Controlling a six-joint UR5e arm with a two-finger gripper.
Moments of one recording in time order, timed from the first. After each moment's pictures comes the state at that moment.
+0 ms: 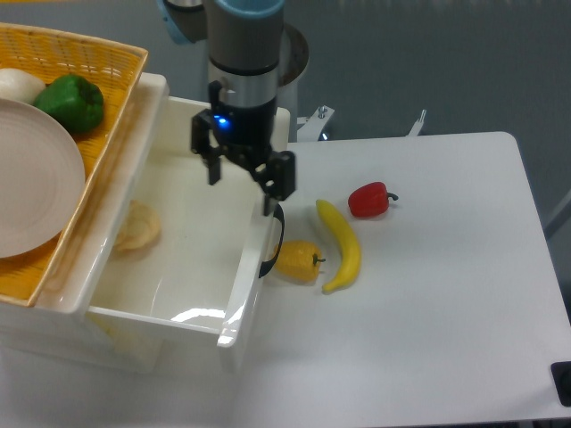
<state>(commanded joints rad) 2.39 -1.67 -1.47 -1.30 1.57 0.93</state>
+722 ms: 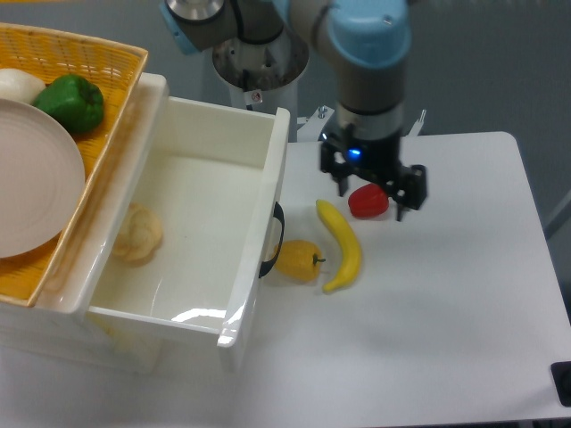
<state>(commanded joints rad) 2.64 -1.83 -1.46 -1.29 1.59 1.22</state>
